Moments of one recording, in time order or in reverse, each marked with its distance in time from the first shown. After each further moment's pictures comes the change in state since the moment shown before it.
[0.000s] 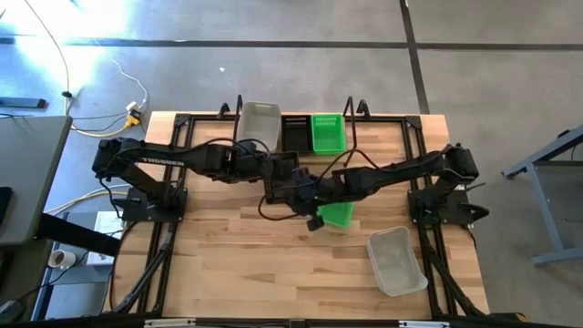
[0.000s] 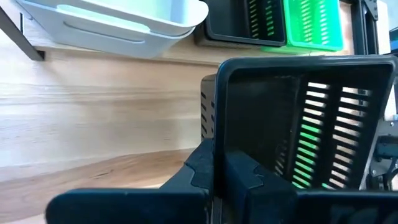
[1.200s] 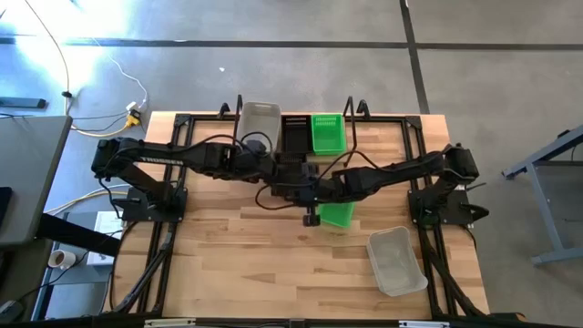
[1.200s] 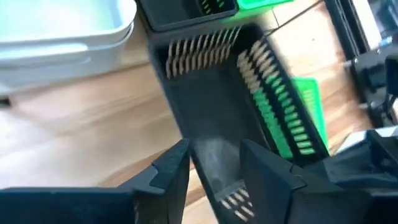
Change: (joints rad) left arm 0.015 -0.008 0.000 0.081 0.089 0.344; right arm 0.007 -0.002 0.000 -0.067 0.122 0.283
